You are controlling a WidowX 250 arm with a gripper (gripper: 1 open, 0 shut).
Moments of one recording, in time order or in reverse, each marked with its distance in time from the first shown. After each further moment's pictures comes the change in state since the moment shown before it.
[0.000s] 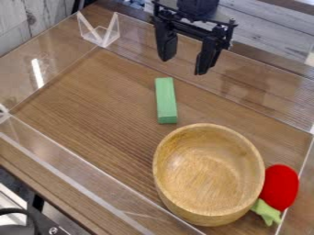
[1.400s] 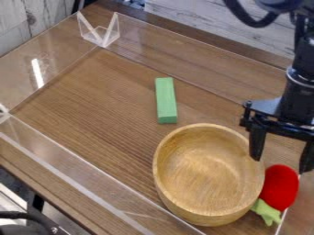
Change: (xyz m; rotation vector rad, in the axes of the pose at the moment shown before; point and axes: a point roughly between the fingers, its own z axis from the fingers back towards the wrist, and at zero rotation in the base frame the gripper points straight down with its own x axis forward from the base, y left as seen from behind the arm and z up) arm -0.021 -0.146 -0.054 -0.087 -0.031 0.223
